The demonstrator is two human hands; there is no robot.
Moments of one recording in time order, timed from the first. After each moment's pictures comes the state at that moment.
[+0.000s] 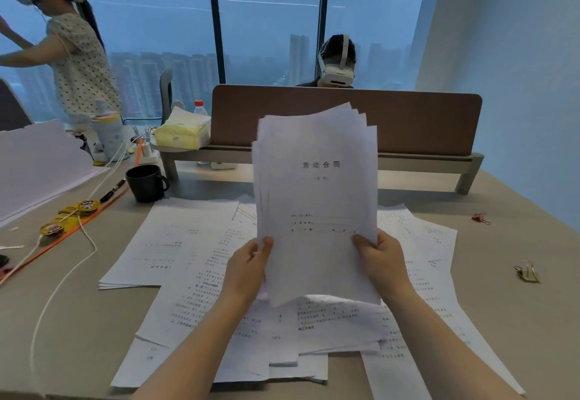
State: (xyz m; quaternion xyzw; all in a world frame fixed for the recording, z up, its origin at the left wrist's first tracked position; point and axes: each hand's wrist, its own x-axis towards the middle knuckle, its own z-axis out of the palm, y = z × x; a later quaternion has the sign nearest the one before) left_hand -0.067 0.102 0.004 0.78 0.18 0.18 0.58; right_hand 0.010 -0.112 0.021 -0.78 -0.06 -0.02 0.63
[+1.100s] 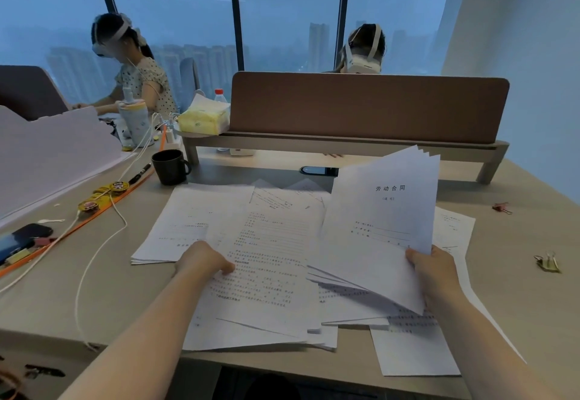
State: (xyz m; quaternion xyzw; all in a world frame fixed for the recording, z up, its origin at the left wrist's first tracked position) left_hand -0.094 0.194 -0.003 0.84 0.44 -0.05 0.30; right_hand 0.011 -0.172 -0.012 -0.76 0.12 0.01 0.64
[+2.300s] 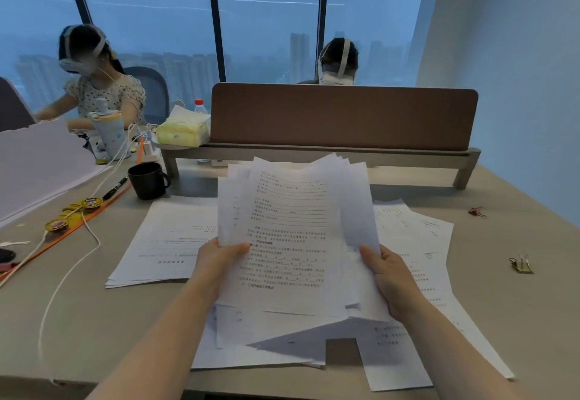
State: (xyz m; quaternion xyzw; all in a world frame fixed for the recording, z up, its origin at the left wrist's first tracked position) left_hand -0.077 0.147 0.006 0.61 0.26 0.11 0.74; right_hand -0.002 -0.139 -0.007 -0.71 -0.01 0.10 0.70
